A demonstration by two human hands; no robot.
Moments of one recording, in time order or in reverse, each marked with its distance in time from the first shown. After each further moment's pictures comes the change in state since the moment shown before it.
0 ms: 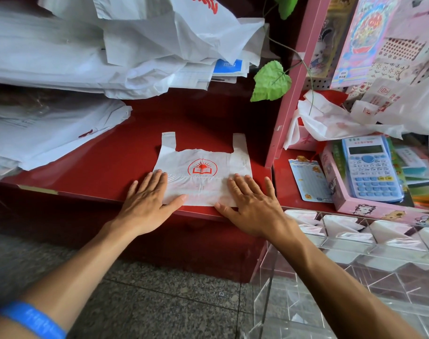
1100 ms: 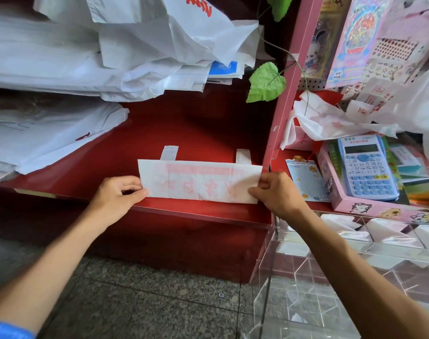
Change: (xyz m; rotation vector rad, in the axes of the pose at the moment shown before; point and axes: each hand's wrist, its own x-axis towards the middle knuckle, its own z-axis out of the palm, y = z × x) left_hand -0.011 -0.039 -0.028 -0.763 0.271 -0.052; right_hand -0.002 0.042 -0.021 0.825 0.330 0.094
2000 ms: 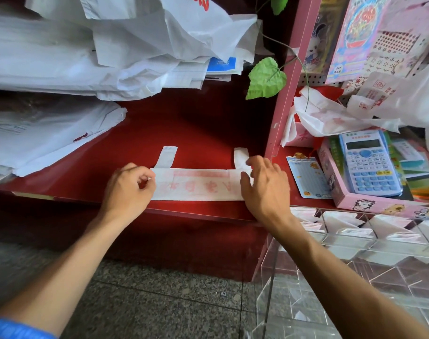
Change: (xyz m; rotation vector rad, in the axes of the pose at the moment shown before) left_hand 0.008 0.018 0.023 0.370 0.207 0.224; right_hand 0.005 -0.013 0.037 -0.539 0.416 -0.205
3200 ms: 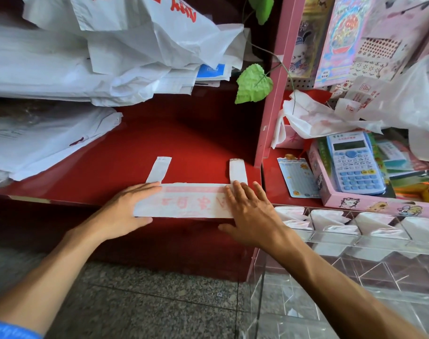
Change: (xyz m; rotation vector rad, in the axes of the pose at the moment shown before) left_hand -0.013 -0.033 -0.003 0.002 -0.522 0.187; right_hand -0.034 0.004 -0.016 -0.342 -0.678 -0.318
